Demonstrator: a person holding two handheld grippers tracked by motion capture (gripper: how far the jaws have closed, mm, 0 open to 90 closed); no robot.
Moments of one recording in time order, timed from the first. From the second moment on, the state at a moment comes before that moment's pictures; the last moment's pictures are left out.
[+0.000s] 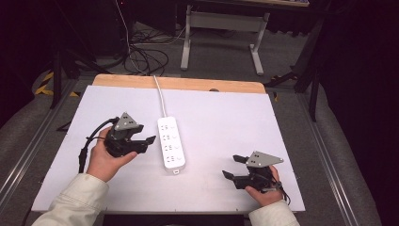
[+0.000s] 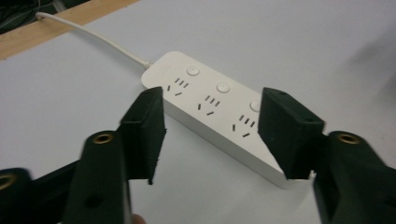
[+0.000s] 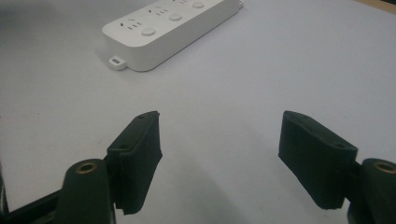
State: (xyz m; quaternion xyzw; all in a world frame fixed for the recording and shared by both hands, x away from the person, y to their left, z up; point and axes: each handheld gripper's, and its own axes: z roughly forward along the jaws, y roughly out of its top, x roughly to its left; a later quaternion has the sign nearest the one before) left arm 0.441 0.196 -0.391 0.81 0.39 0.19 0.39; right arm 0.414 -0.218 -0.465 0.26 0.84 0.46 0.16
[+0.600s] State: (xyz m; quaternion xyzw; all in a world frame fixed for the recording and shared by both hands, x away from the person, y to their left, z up) left arm 0.474 0.177 -0.405 0.80 0.41 0.14 0.41; right arm 0.414 -0.218 -0.464 0.26 0.83 0.46 0.16
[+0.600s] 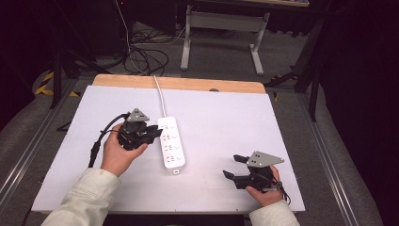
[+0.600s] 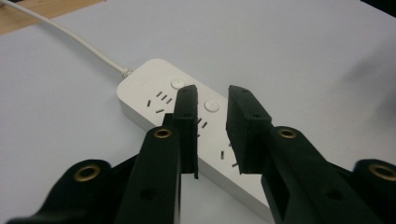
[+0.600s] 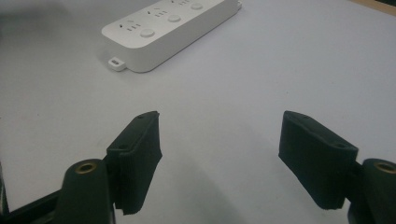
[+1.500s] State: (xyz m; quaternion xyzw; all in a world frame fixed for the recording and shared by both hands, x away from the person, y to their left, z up) left arm 0.510 0.154 -0.452 0.82 0.37 0.12 0.43; right arm 0.414 -0.218 -0.464 0.26 0.84 0.46 0.15
